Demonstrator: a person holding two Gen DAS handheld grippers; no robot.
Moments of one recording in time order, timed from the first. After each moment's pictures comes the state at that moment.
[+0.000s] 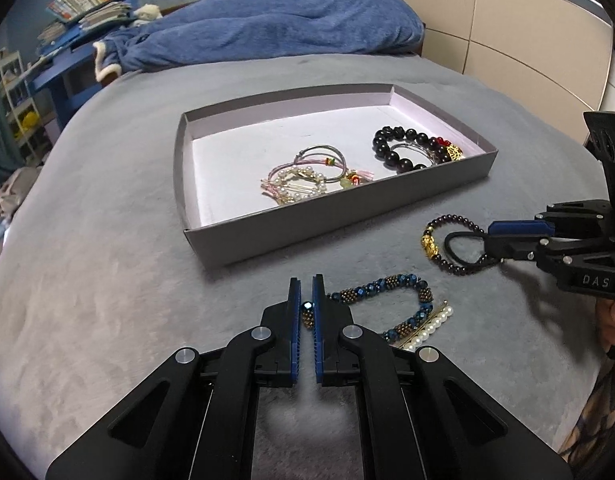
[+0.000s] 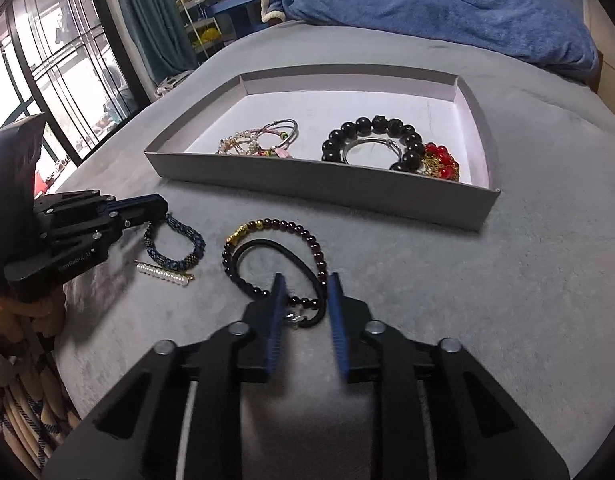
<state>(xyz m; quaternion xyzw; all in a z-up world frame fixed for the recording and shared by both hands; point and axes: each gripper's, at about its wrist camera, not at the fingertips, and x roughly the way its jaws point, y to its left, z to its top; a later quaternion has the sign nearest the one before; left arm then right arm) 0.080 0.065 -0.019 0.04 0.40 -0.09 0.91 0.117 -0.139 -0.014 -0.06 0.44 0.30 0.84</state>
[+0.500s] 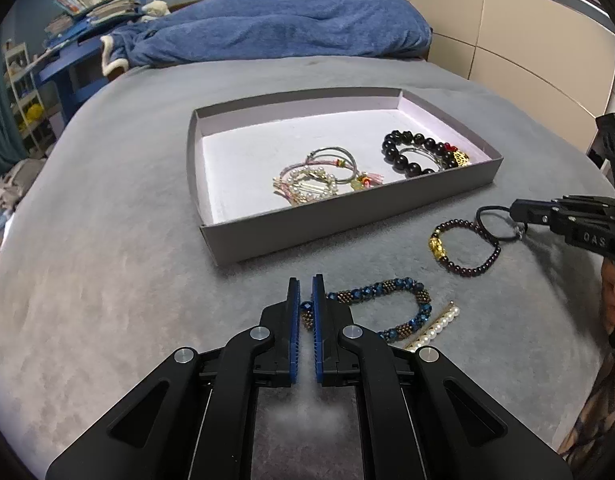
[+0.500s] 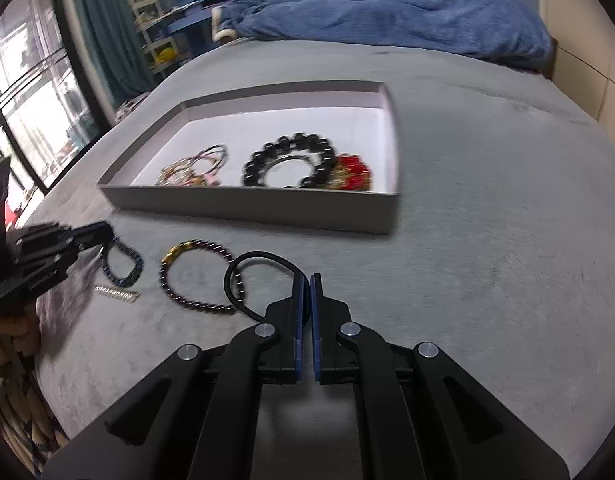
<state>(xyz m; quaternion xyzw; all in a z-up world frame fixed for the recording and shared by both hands) 0.081 0.073 -0.019 0.02 0.41 -0.09 0.91 0.134 -0.180 -0.006 -0.04 0.43 0.22 0.87</state>
